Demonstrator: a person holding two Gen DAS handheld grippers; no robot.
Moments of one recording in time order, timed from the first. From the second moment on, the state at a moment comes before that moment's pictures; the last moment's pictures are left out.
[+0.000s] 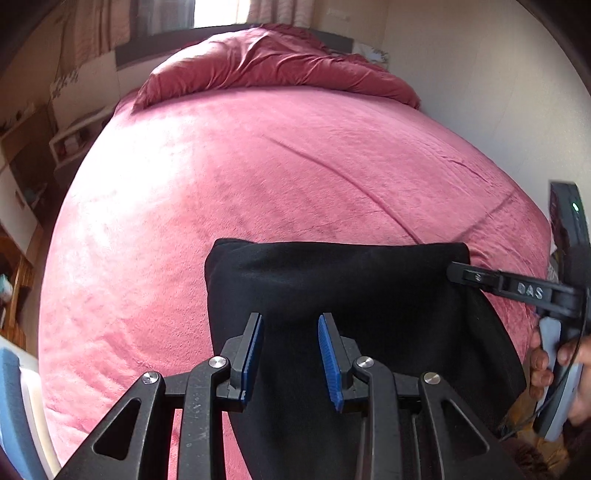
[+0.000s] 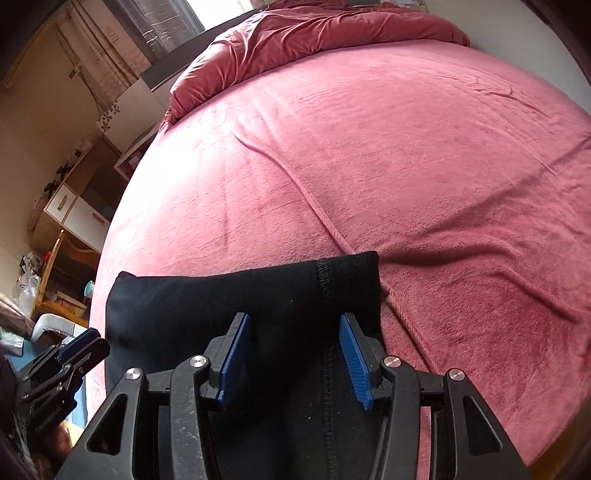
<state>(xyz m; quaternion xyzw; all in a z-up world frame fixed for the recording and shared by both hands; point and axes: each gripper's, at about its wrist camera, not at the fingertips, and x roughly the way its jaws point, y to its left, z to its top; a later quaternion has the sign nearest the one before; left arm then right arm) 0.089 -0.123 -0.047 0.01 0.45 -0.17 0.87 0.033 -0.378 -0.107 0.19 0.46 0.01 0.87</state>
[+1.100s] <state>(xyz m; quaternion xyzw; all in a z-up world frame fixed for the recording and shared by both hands) 0.064 -0.058 -0.109 -0.19 0.51 -0.23 0.80 -0.003 -0.409 -0.146 0.25 0.47 0.09 0.84</state>
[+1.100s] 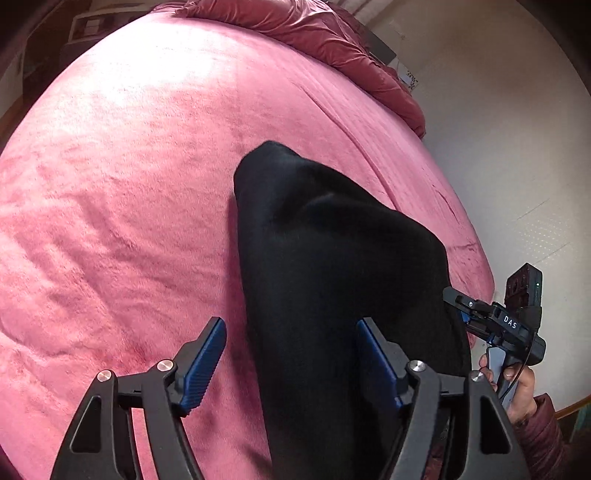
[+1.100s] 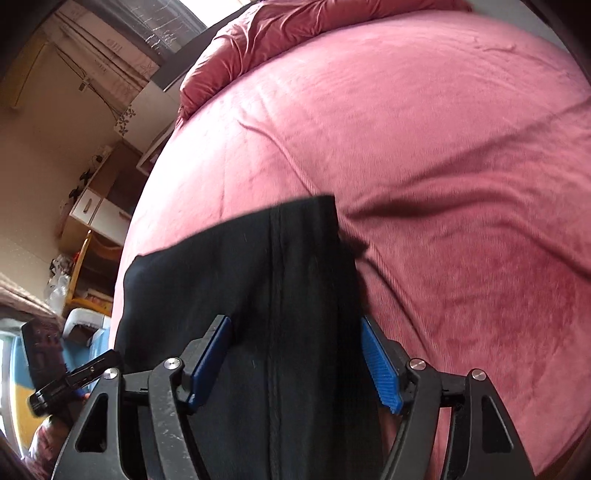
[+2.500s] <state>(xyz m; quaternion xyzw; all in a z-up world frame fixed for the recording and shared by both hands) 0.019 -0.071 -0.021 -0.10 0.40 -0.19 0.89 0.019 -0.311 -0.124 0.23 0.47 0.26 0.81</state>
